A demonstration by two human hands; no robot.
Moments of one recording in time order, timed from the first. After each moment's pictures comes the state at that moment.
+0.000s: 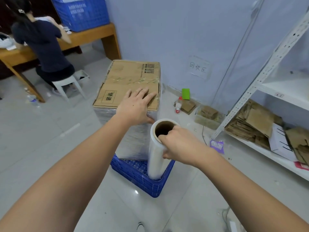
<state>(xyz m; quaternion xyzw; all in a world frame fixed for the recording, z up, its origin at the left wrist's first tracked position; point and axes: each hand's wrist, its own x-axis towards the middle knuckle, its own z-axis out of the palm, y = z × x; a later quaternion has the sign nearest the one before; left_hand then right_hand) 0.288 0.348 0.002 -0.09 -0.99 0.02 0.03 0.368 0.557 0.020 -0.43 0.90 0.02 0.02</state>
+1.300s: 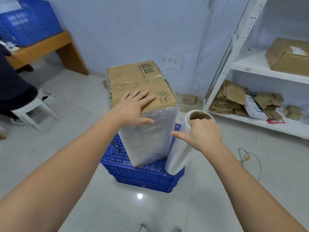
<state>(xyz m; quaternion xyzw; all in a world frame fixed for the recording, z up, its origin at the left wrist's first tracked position) 0.255 0.214 -0.002 -0.32 -0.95 -0.02 -0.03 0.396 0.458 0.009 0.08 1.00 0.00 -0.03</state>
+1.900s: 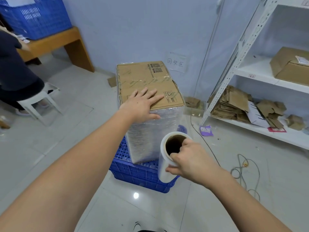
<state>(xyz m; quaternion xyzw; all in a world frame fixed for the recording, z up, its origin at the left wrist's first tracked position) 0.263 0.229 -0.006 -0.31 -0.95 -0.01 -0.02 0.463 0.429 -0.008 -0.30 0.95 0.06 -0.08</state>
